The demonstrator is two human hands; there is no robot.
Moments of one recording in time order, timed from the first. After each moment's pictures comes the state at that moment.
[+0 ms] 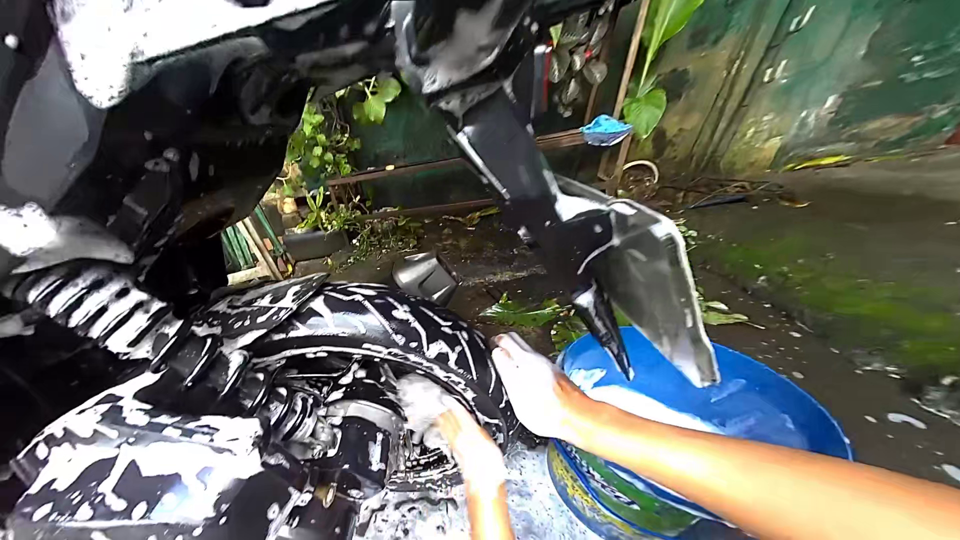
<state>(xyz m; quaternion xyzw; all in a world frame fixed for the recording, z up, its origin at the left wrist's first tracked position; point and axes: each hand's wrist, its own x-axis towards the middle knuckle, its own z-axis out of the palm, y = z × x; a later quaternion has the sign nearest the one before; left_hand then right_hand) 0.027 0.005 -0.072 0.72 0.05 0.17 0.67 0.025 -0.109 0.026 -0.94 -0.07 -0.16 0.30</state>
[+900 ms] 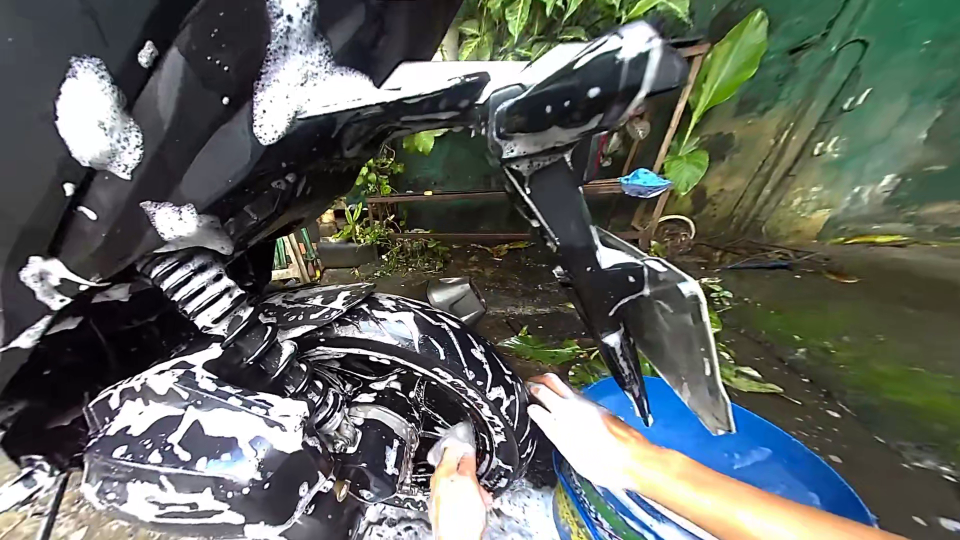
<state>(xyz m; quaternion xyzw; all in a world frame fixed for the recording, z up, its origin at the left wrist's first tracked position) -0.004 0.054 -0.059 0.76 0.13 -0.01 0.64 0.021 -0.150 0.028 -0.97 -0.12 -0.05 0.18</state>
